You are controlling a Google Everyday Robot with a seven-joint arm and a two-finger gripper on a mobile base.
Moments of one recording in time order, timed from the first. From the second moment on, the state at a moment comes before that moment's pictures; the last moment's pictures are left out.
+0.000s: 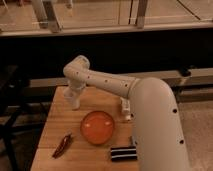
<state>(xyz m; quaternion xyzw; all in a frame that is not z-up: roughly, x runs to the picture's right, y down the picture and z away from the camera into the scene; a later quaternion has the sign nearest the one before) -0.169 0.018 0.857 -0.18 -0.20 -0.42 0.86</state>
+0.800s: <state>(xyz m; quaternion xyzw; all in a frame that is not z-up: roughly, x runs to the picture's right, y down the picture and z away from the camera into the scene) -0.165 -0.004 0.838 -0.18 -0.21 -0.43 0.86</state>
